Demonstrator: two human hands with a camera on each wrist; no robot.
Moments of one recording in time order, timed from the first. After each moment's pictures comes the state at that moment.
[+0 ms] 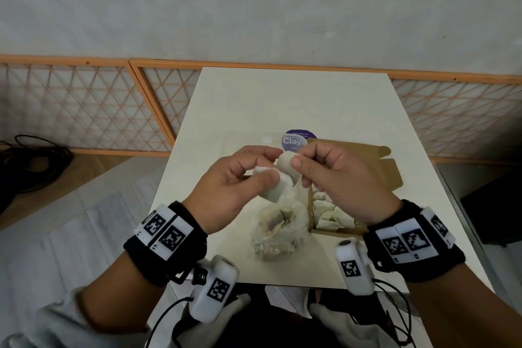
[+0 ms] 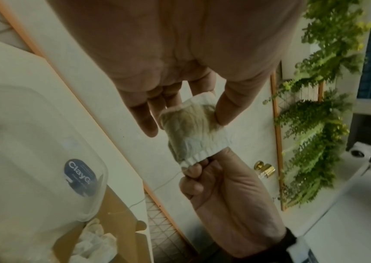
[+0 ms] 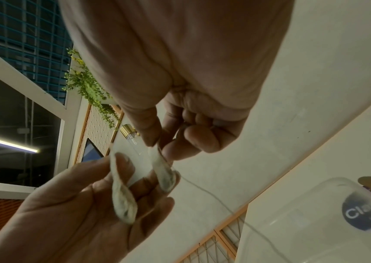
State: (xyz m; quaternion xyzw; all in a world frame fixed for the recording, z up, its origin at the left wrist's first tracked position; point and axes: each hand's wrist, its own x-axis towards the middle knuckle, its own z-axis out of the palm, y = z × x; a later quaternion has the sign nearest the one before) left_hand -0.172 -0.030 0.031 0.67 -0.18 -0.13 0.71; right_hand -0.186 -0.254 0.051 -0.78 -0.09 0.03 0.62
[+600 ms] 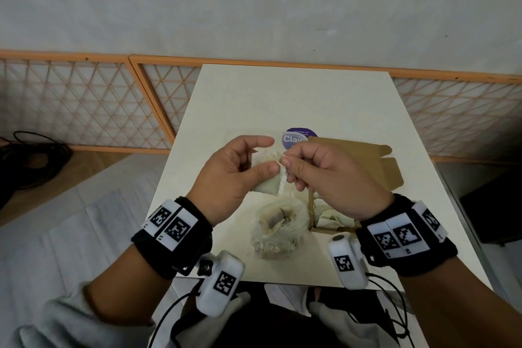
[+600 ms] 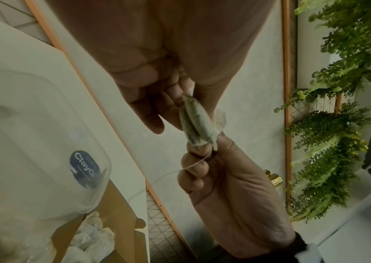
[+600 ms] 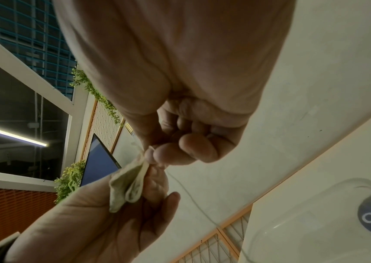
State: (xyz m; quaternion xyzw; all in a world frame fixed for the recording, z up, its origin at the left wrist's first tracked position) left_hand -0.159 -0.036 0.025 0.66 -0.10 -0.12 0.74; right_hand -0.181 -0.243 0.054 -0.80 -0.13 0.08 0.58
